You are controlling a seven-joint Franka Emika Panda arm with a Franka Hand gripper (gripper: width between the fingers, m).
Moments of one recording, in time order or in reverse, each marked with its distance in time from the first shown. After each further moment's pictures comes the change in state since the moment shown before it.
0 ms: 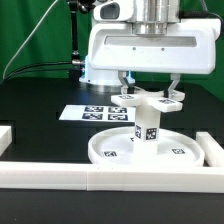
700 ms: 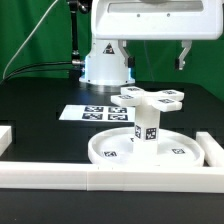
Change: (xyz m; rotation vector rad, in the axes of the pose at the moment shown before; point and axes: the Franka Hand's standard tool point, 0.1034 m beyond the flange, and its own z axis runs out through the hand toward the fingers) arm -0.004 -0.006 -0.049 0.012 -0.072 0.007
